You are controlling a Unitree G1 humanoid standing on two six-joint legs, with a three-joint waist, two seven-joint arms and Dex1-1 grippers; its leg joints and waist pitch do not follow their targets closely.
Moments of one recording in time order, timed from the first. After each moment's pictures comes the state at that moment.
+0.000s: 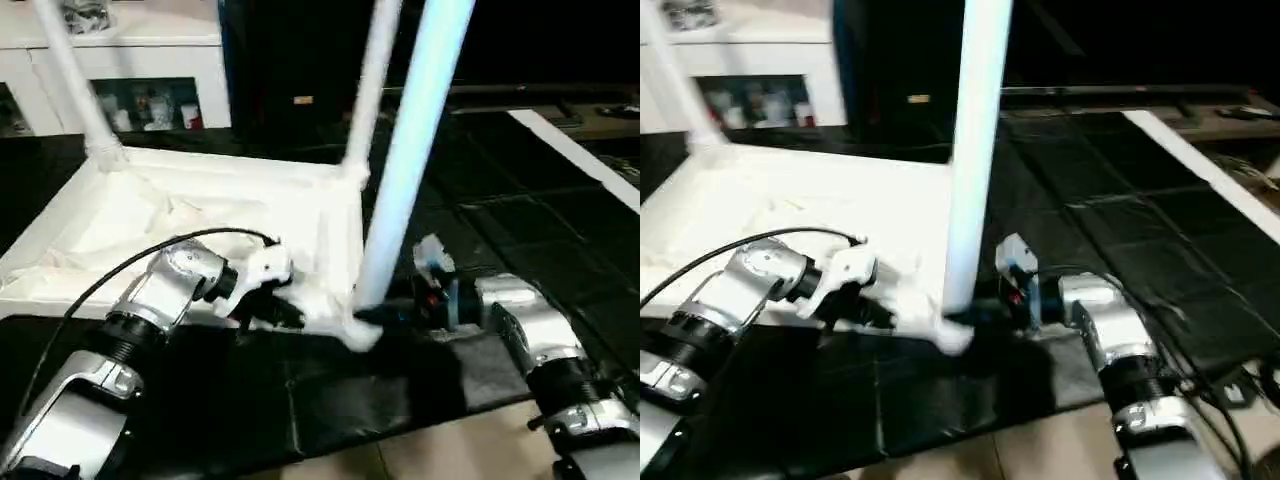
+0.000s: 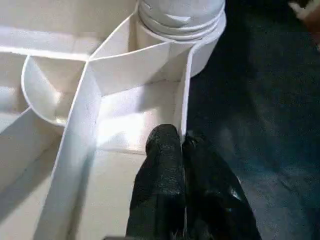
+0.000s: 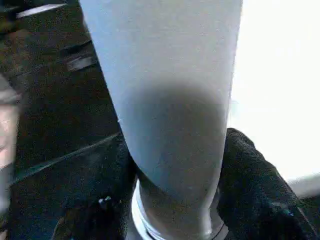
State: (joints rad) left arm -0.68 0.42 -0.35 0.60 0.06 0.22 -1.33; right arm -0.50 -0.30 0.10 0.56 0.21 0.18 1.23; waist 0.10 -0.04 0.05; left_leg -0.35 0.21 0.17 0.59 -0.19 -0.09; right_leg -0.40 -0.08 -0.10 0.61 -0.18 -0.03
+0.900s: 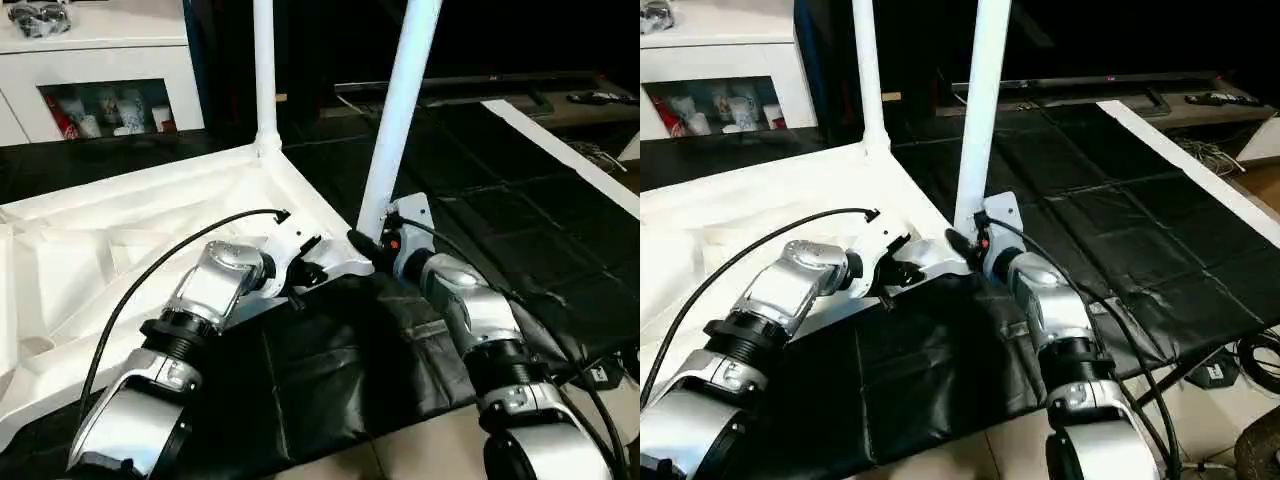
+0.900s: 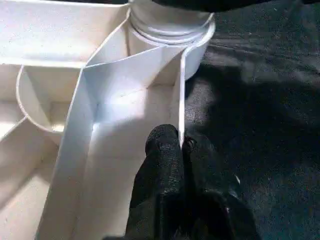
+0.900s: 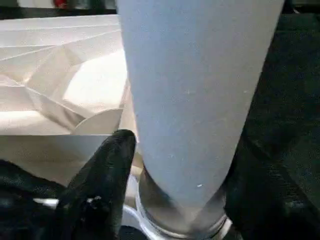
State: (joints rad) left arm -0.71 0.22 -0.25 0.59 0.09 0.47 -0.92; right arm -0.59 -0.06 -0.03 0.59 0.08 0.25 0.55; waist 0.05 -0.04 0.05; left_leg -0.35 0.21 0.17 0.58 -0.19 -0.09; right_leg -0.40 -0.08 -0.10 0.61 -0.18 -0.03
